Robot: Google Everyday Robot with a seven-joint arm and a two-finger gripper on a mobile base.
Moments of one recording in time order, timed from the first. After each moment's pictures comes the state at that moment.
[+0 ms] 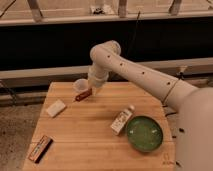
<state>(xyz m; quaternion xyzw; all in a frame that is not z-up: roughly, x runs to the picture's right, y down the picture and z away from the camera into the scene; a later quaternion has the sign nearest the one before) -0.060 0.009 0.759 -0.25 -0.23 -0.24 0.91</state>
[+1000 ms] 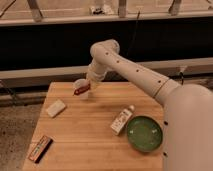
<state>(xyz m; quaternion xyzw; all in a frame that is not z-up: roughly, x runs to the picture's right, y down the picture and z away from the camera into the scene) -0.073 -0.017 0.800 -0.24 -0.24 -0.22 0.91</state>
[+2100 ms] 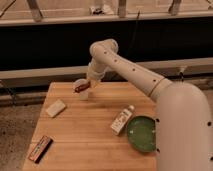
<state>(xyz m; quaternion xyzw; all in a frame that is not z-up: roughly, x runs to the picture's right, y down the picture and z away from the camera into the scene) -0.072 -0.031 0.823 -0.23 -0.23 -0.22 0.92</state>
